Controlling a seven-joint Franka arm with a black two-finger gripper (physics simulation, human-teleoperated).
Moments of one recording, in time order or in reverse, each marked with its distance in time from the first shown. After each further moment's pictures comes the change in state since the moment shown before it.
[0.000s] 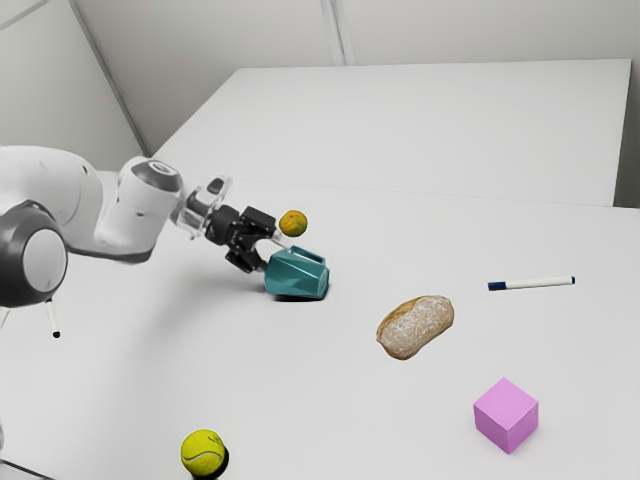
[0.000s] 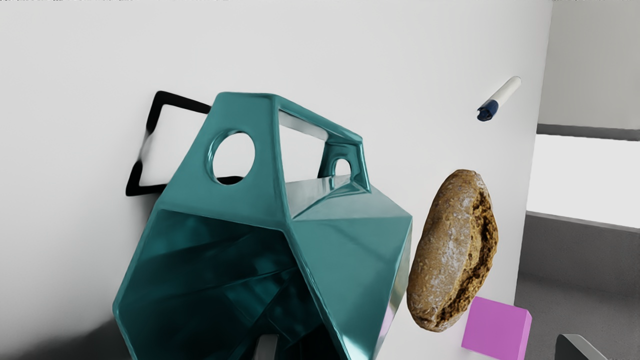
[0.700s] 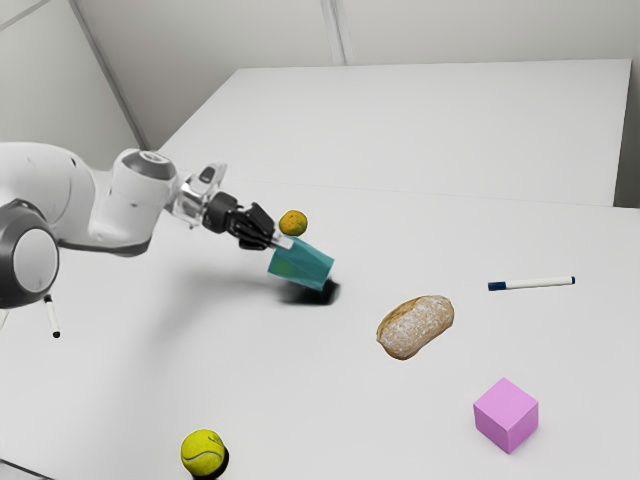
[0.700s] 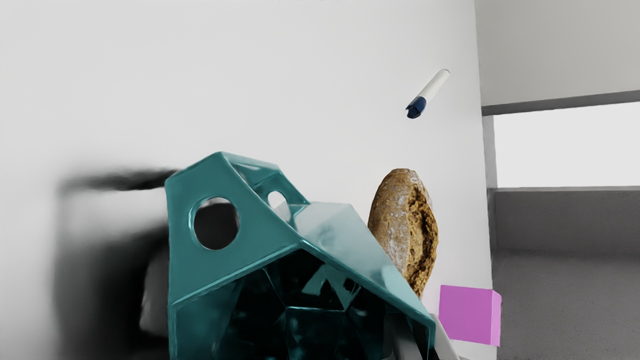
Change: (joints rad) arm 0.001 -0.040 0.003 0.007 -0.043 -0.045 0.139
